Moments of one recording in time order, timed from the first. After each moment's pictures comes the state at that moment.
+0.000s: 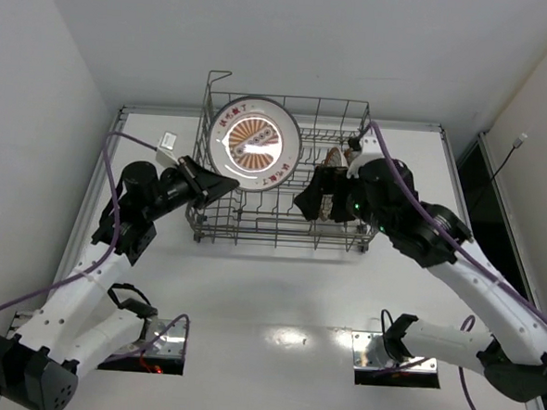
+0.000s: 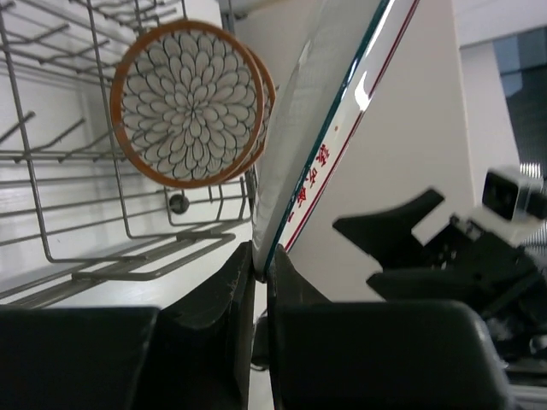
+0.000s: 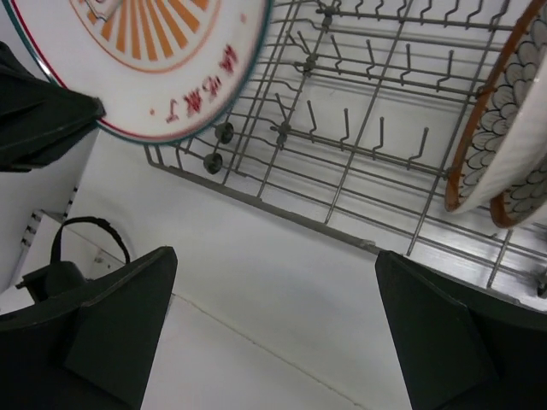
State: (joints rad) left arm -0.28 0.85 0.79 -0.04 0.46 -1.17; right arm 0.81 1.05 1.29 -0.70 0.19 0.54
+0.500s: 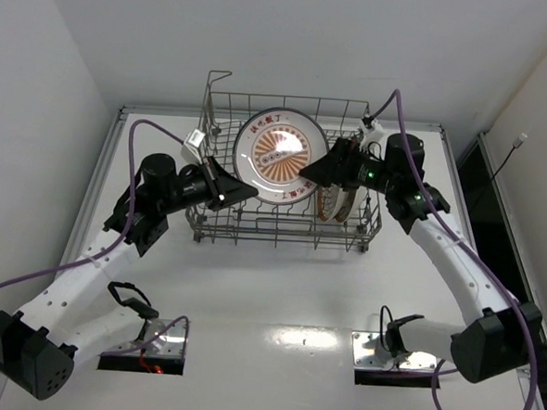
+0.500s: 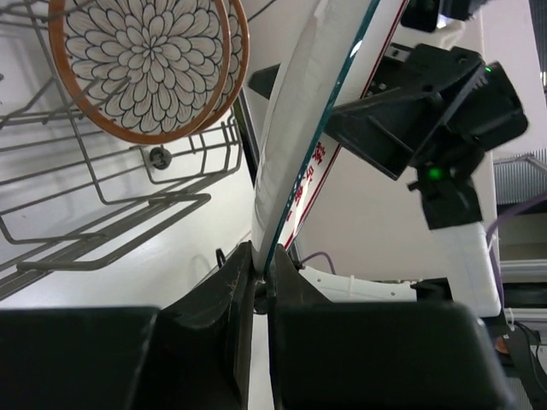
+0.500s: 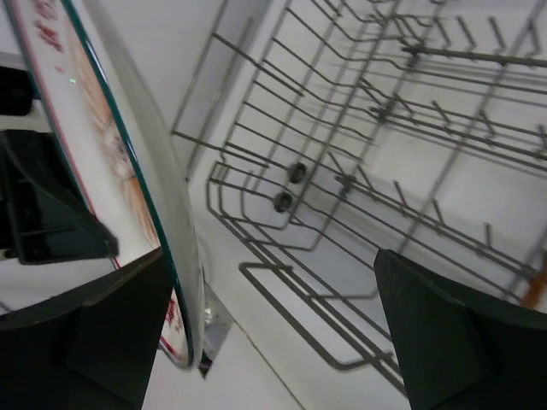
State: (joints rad) left arm -0.42 0.96 0.88 -0.06 0.53 -1.08; right arm 0.33 1.23 1.11 -0.22 -0.53 0.55
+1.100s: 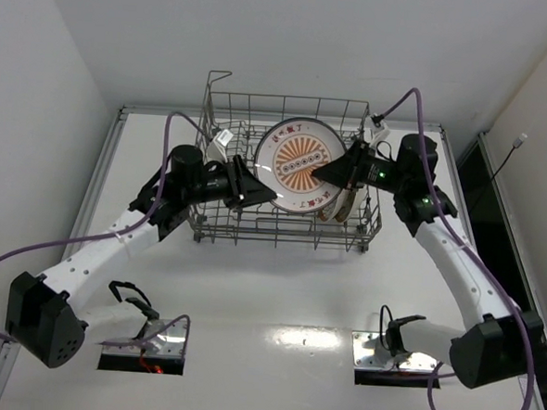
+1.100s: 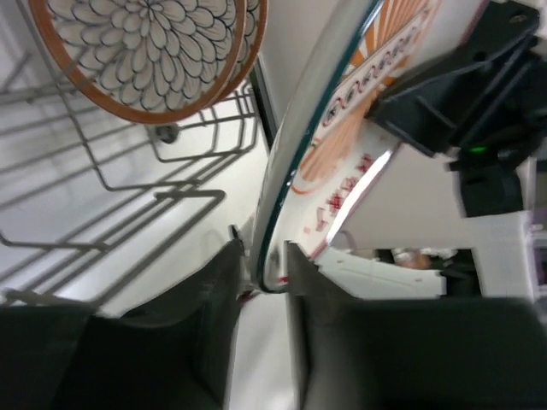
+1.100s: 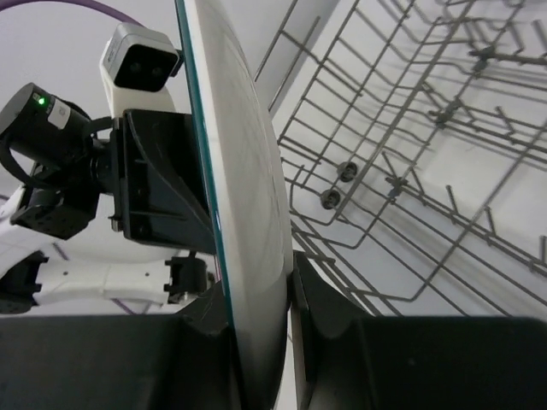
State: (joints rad) left arm -0.49 1.14 0.92 -0.03 0.57 -1.03; right arm 0.24 1.22 1.02 -0.01 -0.80 0.67
